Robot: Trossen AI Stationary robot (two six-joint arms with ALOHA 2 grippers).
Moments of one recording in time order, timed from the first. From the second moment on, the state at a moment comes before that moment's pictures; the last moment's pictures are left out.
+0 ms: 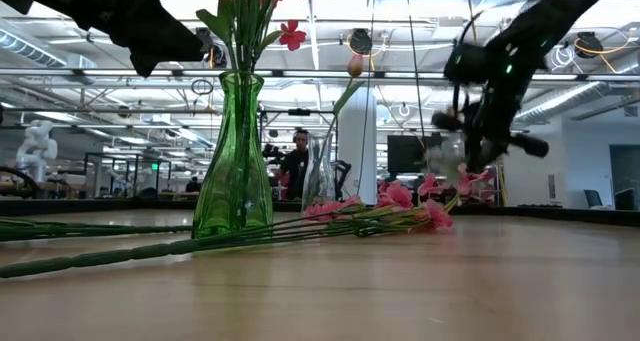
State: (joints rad) left arm -0.07 0.66 0.49 -0.17 -0.24 -0.28; right arm -0.70 1.30 0.72 -0.47 0.18 0.92
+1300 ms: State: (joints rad) left arm -0.07 0.65 0.49 -0.16 -0.28 -0.27; right arm -0.27 1.35 0.72 1.03 0.03 -0.06
